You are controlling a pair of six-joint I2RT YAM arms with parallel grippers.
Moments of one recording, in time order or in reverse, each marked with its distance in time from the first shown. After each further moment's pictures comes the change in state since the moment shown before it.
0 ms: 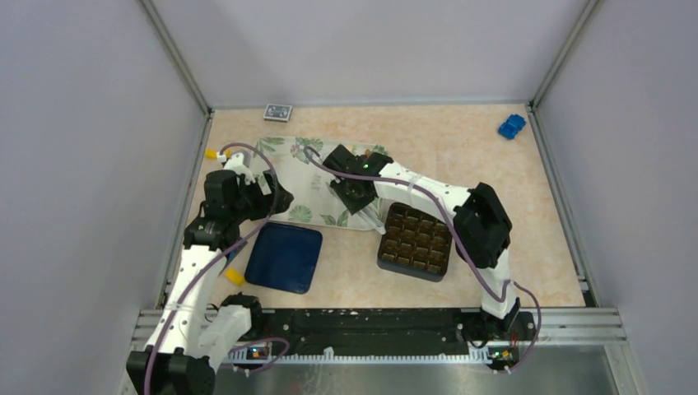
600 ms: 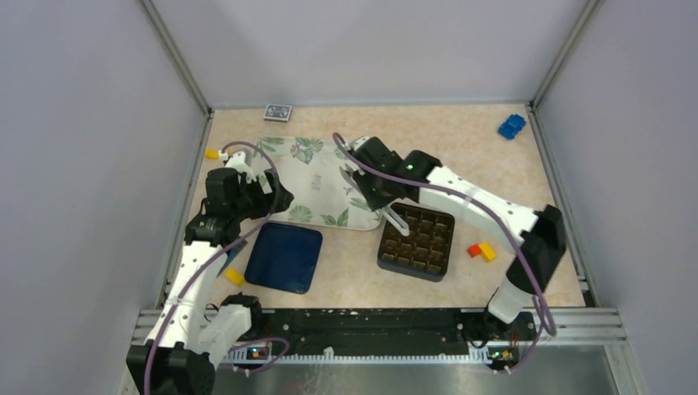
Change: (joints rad) left arm 0.000 0.019 0.006 0.001 -0.002 0.015; right arm 0.000 -0.266 -0.092 -0.040 0.040 0.023
